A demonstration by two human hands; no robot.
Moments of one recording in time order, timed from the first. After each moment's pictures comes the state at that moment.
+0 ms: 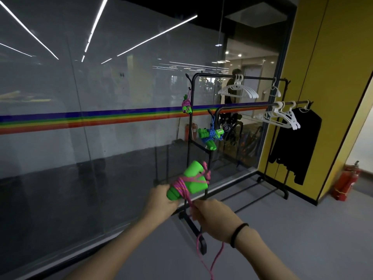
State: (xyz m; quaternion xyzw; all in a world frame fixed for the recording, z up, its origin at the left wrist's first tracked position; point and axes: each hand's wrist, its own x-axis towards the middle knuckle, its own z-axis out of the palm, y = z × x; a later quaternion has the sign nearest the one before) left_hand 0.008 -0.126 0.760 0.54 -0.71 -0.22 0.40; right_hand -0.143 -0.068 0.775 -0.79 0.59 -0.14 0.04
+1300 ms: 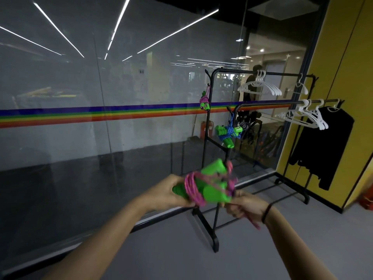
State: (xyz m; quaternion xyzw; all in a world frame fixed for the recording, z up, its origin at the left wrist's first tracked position) left_hand 0.051 -0.109 0.805 0.35 -0.81 -0.41 0.26; right_hand -0.209 -0.121 0.753 -0.61 0.42 -0.27 0.61
